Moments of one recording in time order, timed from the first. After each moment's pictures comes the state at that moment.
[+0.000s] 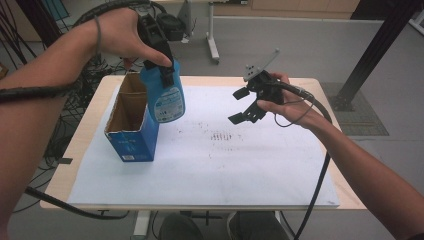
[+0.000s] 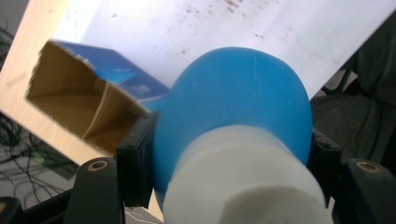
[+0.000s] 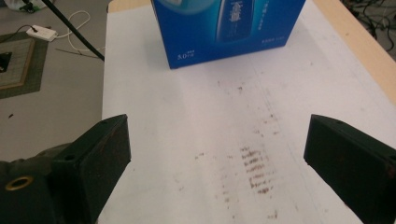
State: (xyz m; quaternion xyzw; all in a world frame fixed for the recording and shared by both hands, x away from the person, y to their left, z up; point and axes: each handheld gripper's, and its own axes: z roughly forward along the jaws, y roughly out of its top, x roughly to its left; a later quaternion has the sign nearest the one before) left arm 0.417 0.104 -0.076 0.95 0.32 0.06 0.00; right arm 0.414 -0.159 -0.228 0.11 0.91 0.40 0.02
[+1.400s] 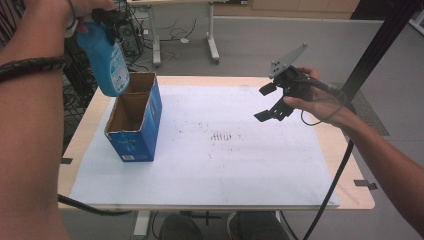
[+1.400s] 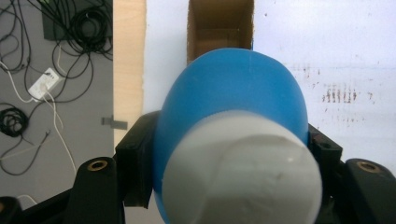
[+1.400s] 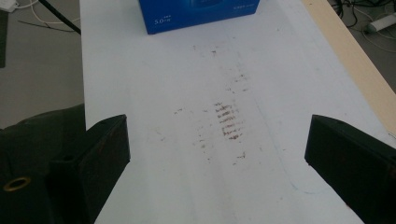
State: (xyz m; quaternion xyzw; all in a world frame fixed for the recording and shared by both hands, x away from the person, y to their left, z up) left arm 0.446 0.216 -0.028 0.70 0.71 0.10 0.04; right arm 0.403 -0.205 -0.207 0.12 0.93 0.35 0.06
